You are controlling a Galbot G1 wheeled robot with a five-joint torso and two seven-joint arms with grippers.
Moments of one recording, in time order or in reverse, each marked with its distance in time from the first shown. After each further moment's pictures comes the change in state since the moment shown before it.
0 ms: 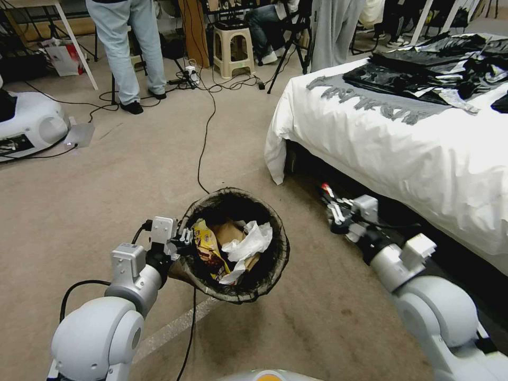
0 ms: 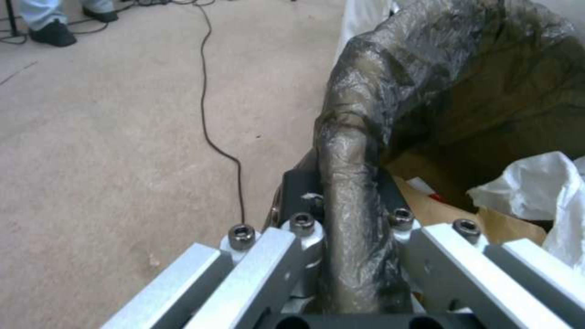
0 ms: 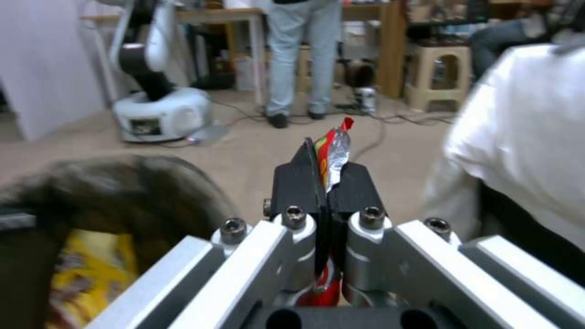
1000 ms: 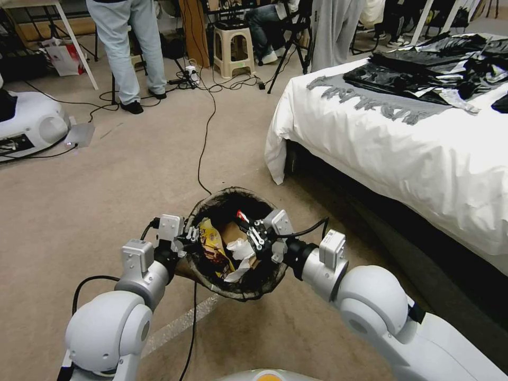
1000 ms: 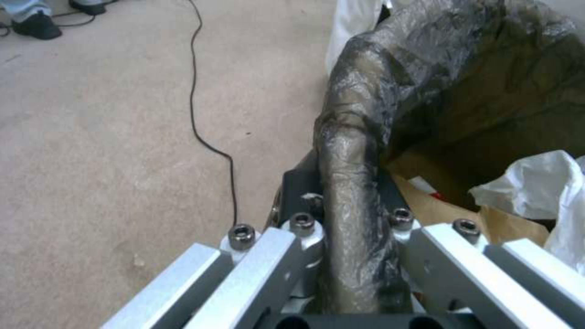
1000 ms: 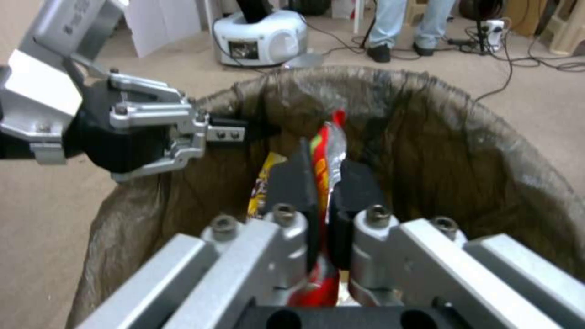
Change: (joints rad) left arm -0.026 -0.015 0.032 0.032 0.016 0.002 -0.003; right arm 0.193 -0.103 -0.414 0.000 0.041 -0.139 0.126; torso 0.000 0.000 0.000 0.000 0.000
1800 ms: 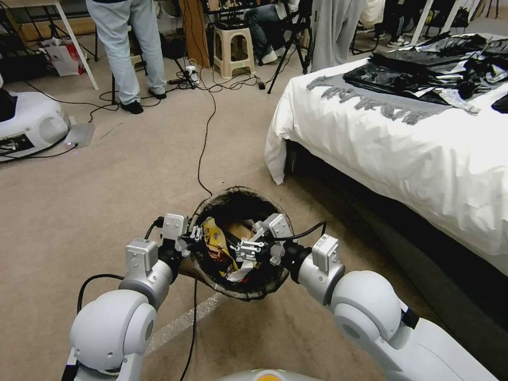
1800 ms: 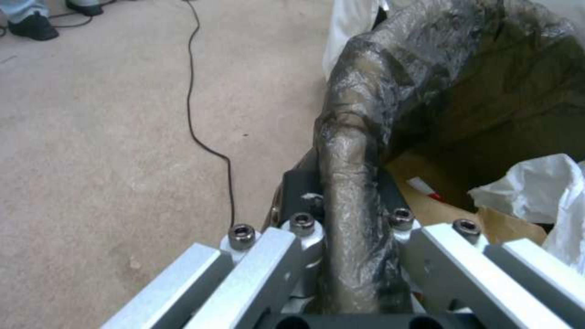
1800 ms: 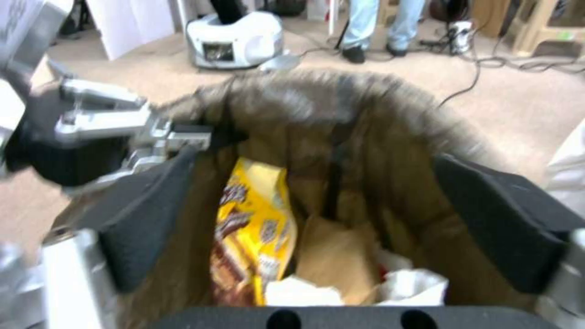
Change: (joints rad) left arm -0.005 -0.004 0.007 0.001 0.002 0.000 0.000; right arm -0.009 0.031 0.035 0.005 -0.028 -0.017 0.043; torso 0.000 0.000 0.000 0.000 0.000
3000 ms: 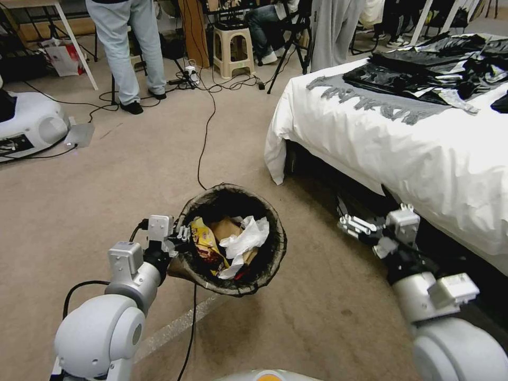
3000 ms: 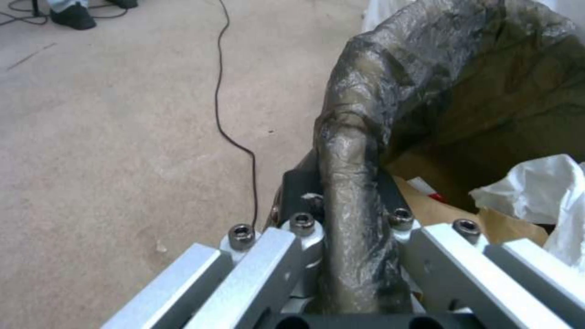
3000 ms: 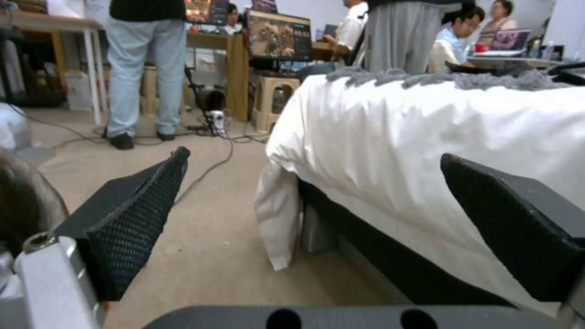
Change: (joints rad) left arm 0.044 -0.010 -0.073 -0.032 -0.057 -0.006 -0.040; right arm -0.647 0.286 0.586 0.098 -0.368 0.490 -0.017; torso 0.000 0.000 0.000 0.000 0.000
